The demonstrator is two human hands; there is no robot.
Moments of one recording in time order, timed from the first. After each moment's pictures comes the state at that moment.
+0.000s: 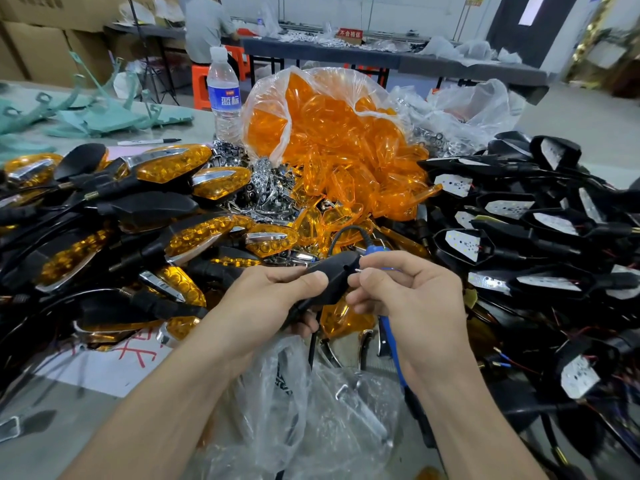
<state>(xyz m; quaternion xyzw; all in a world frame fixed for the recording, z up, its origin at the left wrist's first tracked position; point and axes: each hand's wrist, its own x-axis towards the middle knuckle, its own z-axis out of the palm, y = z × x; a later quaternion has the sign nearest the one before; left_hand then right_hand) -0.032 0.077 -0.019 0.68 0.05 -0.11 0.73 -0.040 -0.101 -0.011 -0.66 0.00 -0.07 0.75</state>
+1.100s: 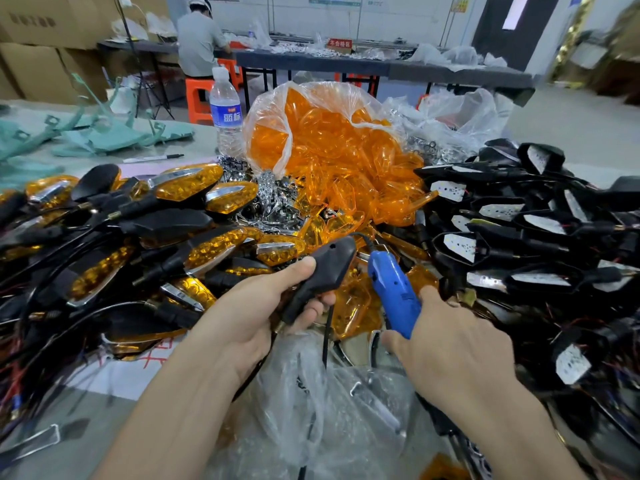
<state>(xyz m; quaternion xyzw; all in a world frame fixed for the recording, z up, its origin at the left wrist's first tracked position) -0.027 0.091 -0.010 0.52 0.12 -0.20 0.82 -0.066 -0.120 -0.011 -0.99 0.11 -0.01 0.03</state>
